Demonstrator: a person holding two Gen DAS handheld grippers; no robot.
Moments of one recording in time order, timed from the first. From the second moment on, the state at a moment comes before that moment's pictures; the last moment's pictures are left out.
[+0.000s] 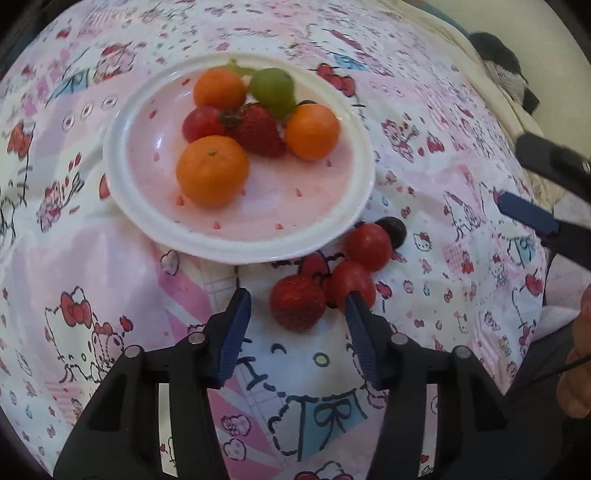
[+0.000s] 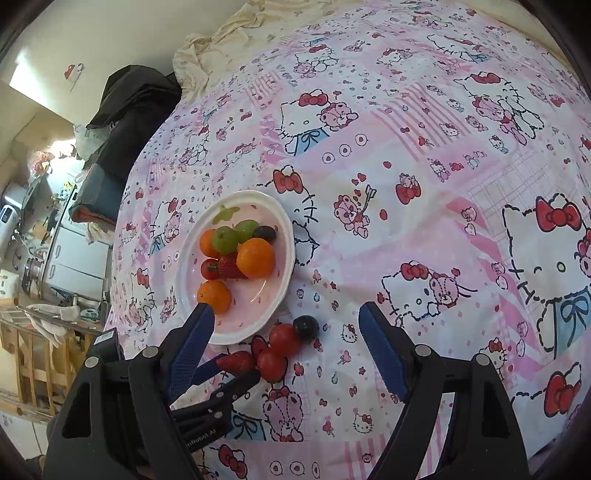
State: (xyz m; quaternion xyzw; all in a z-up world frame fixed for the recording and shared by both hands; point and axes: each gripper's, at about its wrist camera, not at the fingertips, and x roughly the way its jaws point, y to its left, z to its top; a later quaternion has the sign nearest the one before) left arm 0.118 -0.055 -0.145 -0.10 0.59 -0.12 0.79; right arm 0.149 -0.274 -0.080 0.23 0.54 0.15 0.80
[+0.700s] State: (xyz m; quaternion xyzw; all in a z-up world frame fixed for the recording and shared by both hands) left arm 0.121 -0.057 -0.150 -0.10 0.60 -0.10 0.79; right arm 0.149 -0.275 -0.080 0.22 0.54 0.15 0.80
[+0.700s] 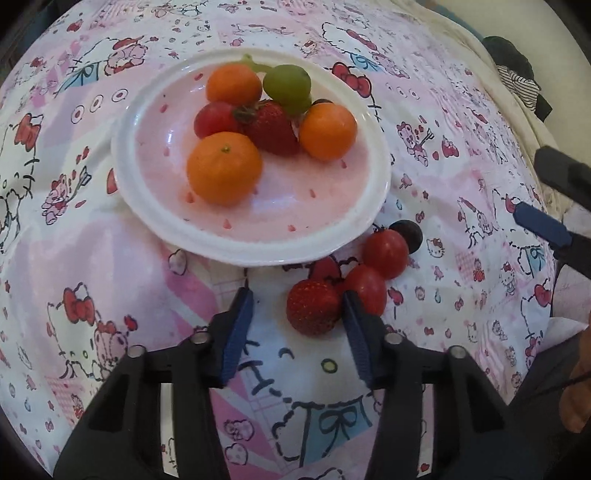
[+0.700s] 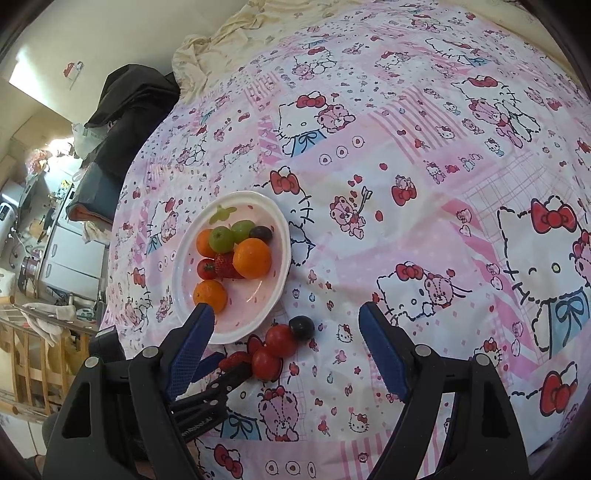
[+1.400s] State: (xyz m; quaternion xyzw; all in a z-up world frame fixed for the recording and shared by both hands) left arm 0.105 -0.017 -0.100 -0.11 0.57 -0.06 0.81; right arm 0.177 -0.250 -0.161 0.24 0.66 0.14 0.70
